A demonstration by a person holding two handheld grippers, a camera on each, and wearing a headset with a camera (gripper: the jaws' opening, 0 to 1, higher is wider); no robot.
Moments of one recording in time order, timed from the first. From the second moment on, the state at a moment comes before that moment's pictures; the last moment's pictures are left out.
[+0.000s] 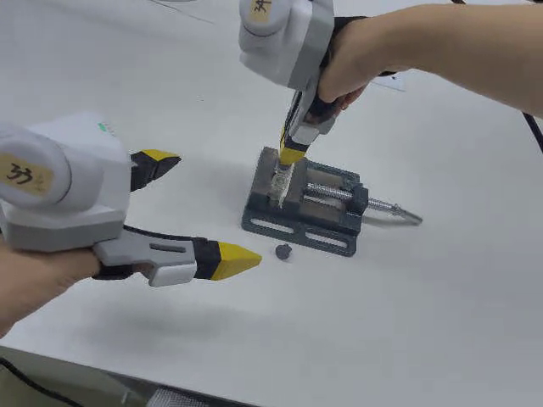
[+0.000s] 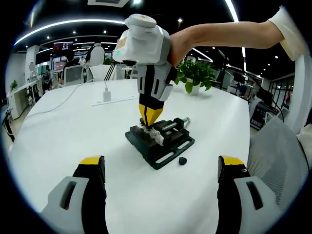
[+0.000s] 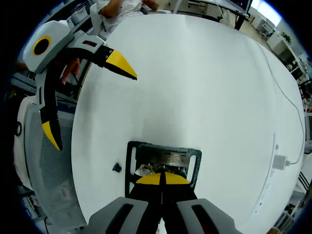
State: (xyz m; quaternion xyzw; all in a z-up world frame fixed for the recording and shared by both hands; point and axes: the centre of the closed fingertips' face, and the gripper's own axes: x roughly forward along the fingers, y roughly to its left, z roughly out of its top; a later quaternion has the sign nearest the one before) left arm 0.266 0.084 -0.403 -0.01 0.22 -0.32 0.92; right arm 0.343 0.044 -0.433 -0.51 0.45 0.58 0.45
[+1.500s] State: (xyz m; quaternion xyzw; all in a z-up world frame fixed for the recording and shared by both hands) left arm 0.261 0.075 -0.393 0.02 0.23 -0.31 0.92; right arm 0.352 0.038 -0.436 -0.50 0.46 0.56 0.48
